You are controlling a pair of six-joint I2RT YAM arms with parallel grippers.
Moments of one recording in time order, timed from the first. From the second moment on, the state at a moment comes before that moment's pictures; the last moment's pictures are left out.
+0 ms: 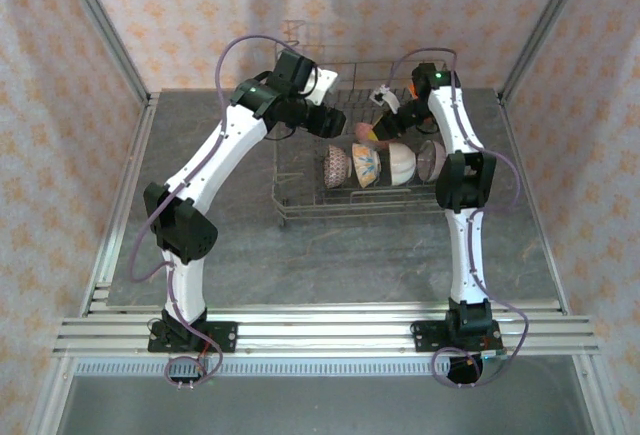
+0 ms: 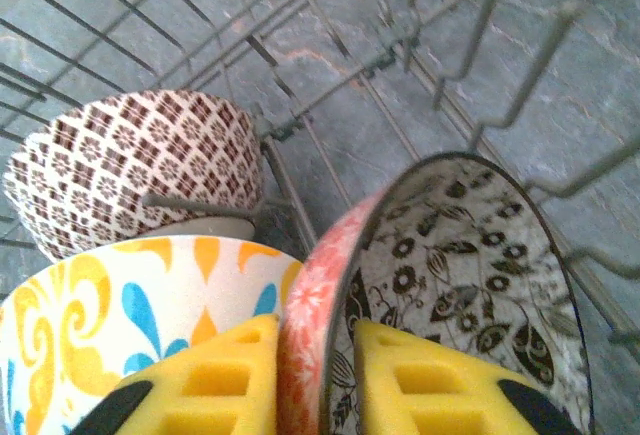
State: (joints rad) left arm -0.48 1.97 2.14 -1.00 0.25 -0.11; right arm 0.09 2.55 2.56 -1.44 -0.89 -0.87
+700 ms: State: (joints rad) left arm -0.50 1.97 2.17 -1.02 0.20 -0.11; right arm 0.08 2.58 2.56 -1.43 -1.07 -0.83
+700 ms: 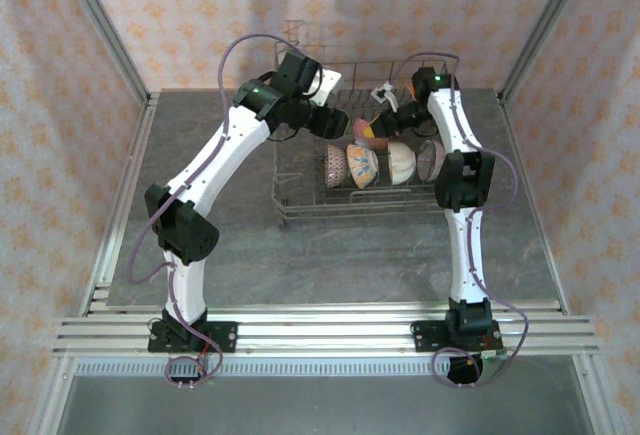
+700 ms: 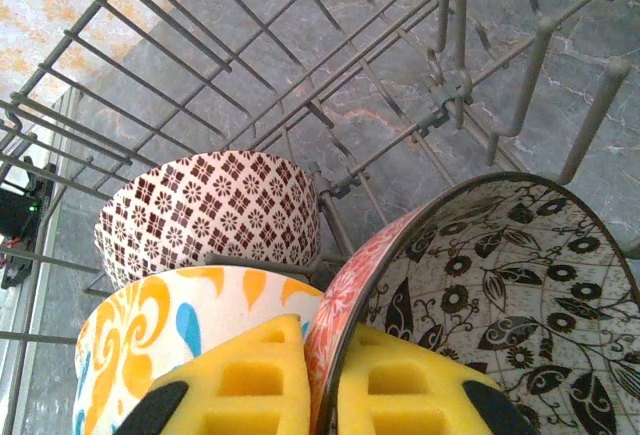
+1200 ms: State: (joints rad) left arm -0.52 1.98 2.18 -1.02 0.20 -0.11; right arm 0.08 2.56 2.56 -1.42 -1.10 -0.83
